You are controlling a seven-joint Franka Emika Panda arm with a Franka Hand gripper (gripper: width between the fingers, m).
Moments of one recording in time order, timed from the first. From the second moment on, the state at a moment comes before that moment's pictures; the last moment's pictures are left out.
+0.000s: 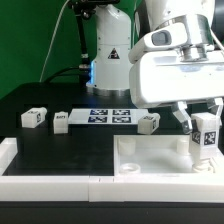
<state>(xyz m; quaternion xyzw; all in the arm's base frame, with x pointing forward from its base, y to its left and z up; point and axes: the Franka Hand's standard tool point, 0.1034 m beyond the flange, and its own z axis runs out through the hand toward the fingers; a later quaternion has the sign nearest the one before) 0.622 0.118 0.085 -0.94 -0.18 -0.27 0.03</state>
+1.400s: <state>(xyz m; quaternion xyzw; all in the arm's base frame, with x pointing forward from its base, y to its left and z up) 0.622 0.114 0.074 -0.94 -0.18 -0.28 0.03</state>
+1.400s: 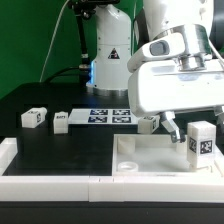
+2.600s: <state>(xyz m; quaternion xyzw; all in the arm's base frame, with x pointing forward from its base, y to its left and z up) 0.626 0.115 0.087 -0.96 -0.18 -0.19 0.05</state>
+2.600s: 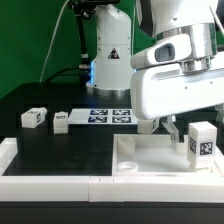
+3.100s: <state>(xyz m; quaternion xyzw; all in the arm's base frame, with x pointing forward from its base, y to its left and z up) 0.626 0.115 0.087 -0.96 -0.18 -0.19 0.05</state>
